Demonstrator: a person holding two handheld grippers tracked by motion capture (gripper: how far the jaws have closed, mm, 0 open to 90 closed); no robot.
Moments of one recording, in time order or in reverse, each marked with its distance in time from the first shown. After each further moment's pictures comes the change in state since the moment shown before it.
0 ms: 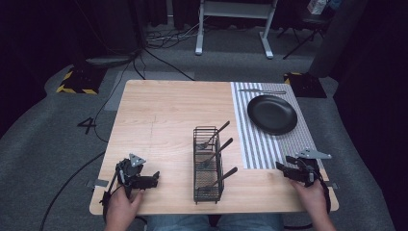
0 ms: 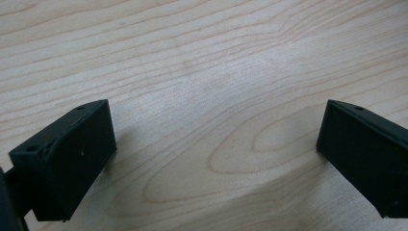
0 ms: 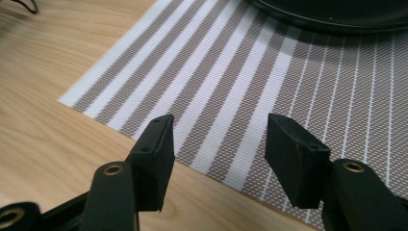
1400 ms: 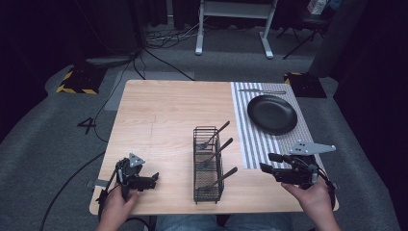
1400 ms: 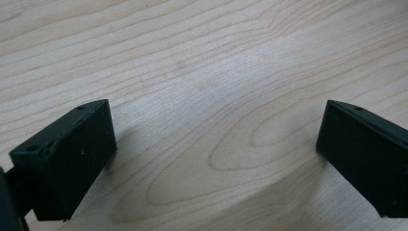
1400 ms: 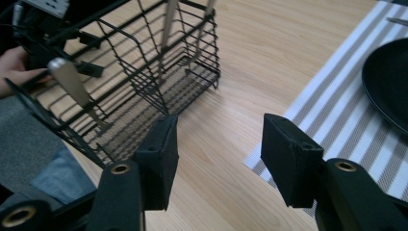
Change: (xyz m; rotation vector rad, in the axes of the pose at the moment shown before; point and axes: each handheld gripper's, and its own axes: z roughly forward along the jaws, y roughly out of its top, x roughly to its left) left arm 0.006 -0.001 -0.001 -0.002 -0.046 0.053; right arm 0.094 0.085 -0.082 -0.052 0.288 -0.130
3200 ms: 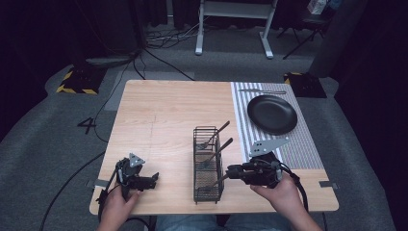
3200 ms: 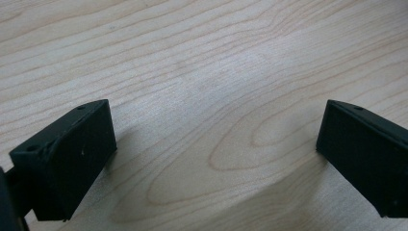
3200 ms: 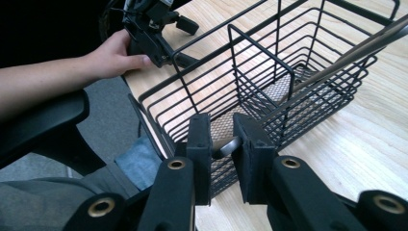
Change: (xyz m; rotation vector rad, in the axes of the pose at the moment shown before) left arm 0.000 0.000 0.000 0.000 -0.001 -0.001; right arm 0.057 0.038 0.054 0.117 0.297 -0.095
